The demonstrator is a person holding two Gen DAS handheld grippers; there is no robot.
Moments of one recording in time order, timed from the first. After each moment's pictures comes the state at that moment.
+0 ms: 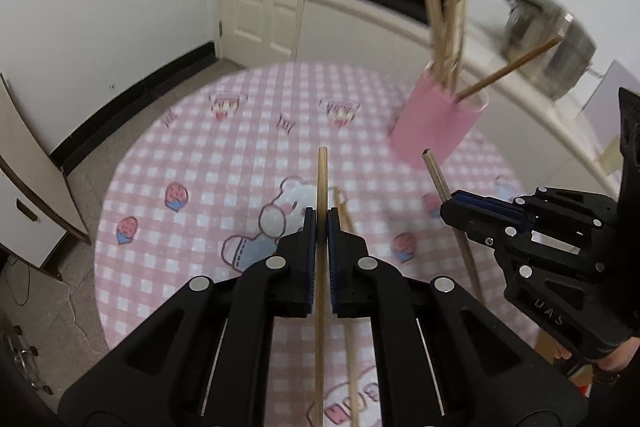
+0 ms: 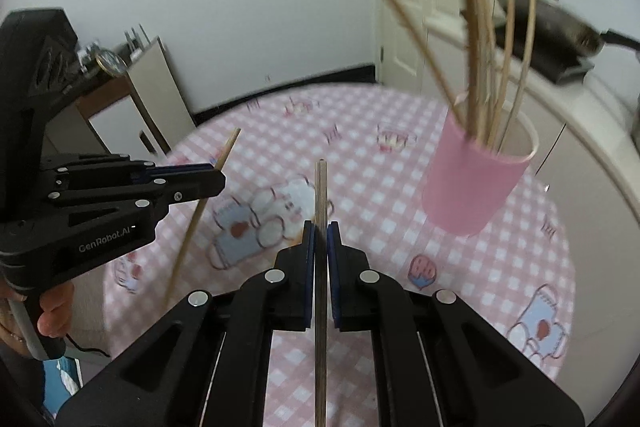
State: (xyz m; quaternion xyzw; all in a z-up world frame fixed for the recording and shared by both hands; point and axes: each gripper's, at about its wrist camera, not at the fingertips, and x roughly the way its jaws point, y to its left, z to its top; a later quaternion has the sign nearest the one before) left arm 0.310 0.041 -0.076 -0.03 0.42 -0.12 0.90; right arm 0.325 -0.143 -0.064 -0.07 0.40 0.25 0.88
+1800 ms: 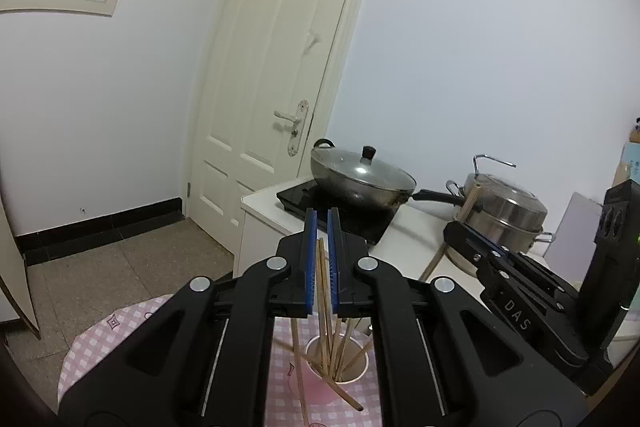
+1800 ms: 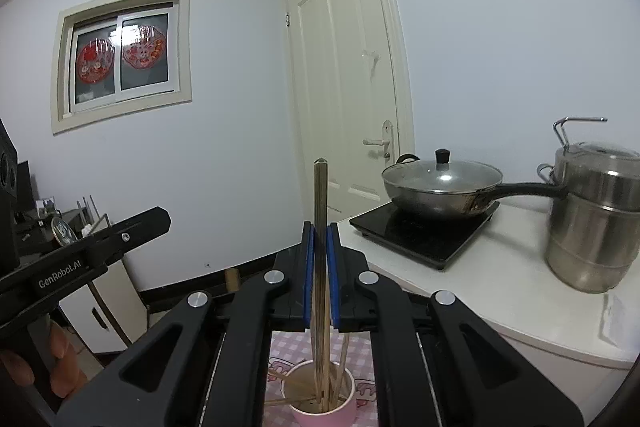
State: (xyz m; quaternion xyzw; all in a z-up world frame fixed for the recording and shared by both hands) left arm 0.360 -0.040 0.079 -0.11 0.14 -0.15 0.97; right arm 0.388 -0.253 0.071 0.02 0.12 0.15 0.98
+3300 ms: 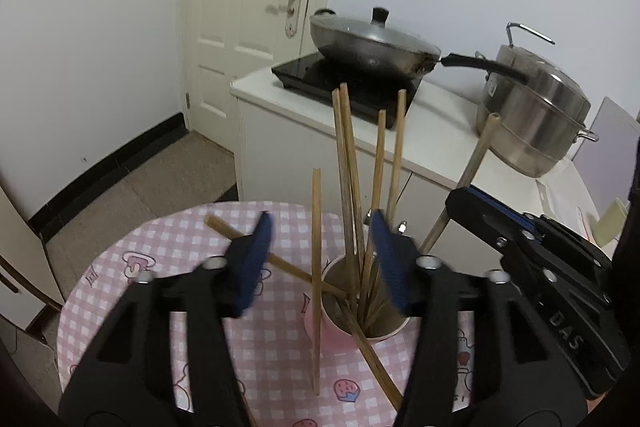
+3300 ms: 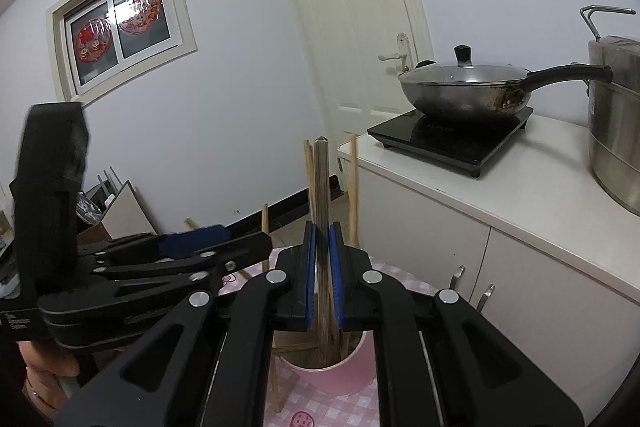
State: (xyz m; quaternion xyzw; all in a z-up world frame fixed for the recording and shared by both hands) left arm 0.437 -0.082 -0.013 -0.03 0.34 -0.15 0.93; right arm 0.413 -0.265 0.001 0.06 0.24 0.20 0.95
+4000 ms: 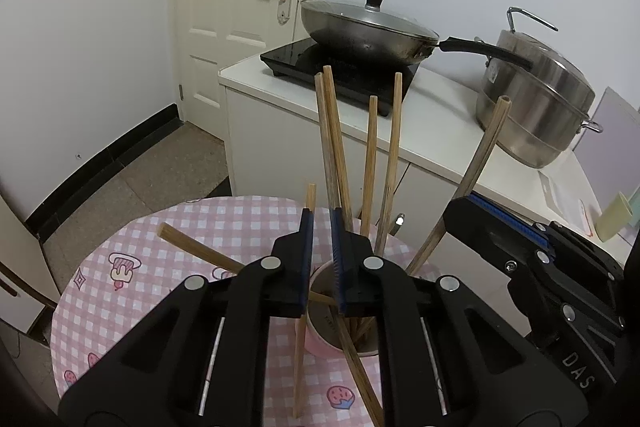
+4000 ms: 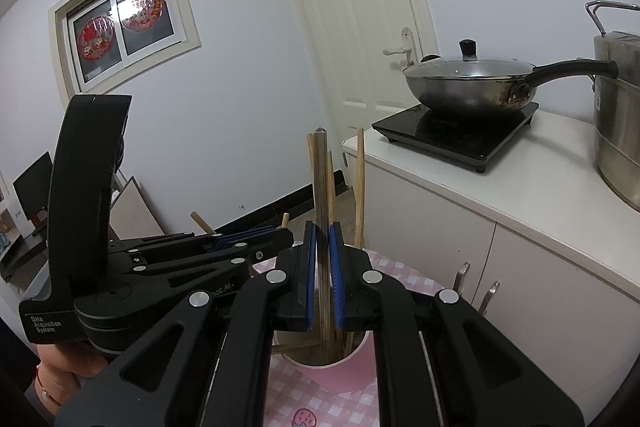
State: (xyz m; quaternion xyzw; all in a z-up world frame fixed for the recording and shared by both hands) left arm 0.452 -0.098 -0.023 -0.02 0.36 -0.16 0.92; right arm 0.419 -0.265 -0.001 0.06 0.25 0.21 0.94
